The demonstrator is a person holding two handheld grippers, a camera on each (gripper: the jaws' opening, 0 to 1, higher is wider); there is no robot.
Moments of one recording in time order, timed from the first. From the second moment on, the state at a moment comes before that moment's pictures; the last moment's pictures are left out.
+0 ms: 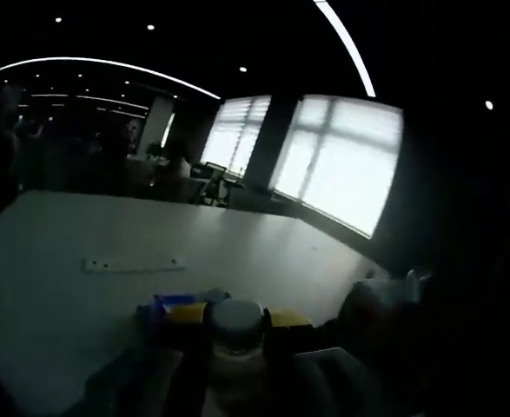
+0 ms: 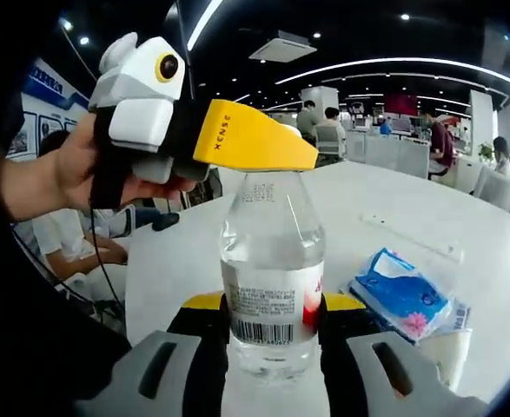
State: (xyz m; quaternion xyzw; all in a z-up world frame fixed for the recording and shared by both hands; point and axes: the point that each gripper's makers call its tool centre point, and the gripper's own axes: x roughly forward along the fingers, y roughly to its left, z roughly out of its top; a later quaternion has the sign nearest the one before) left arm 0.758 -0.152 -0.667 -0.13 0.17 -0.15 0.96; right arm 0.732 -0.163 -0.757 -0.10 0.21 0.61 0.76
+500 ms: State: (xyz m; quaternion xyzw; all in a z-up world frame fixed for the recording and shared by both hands) left arm 0.745 -0.150 -0.699 -0.07 0.20 -0.15 0.97; right arm 0.724 -0.167 -0.769 -0.11 0.20 0.62 0.75
